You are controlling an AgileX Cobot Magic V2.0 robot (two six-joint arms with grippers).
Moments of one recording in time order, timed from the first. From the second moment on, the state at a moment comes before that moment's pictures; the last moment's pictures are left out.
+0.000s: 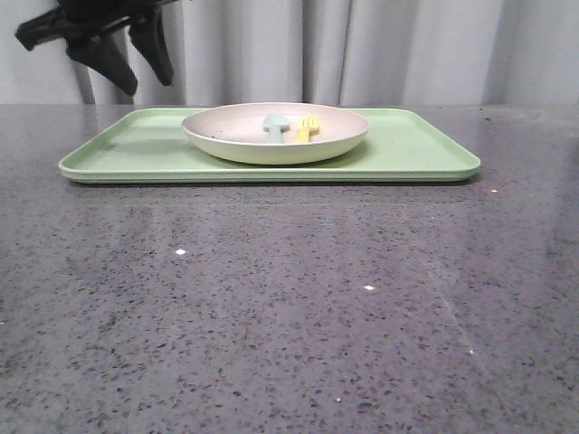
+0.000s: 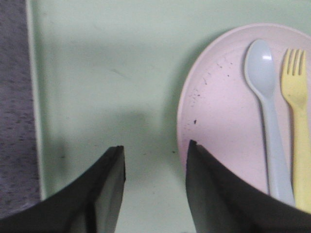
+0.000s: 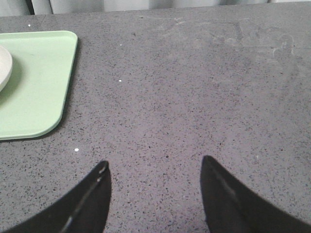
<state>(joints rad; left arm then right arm) -0.27 1.87 -1.71 -0.19 0.87 -0.23 0.01 0.52 -0.59 -0.10 0.56 0.20</state>
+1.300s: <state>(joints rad) -0.27 0.84 -0.82 0.07 0.74 -0.24 0.42 1.40 -1.48 -0.04 0.94 0.20</state>
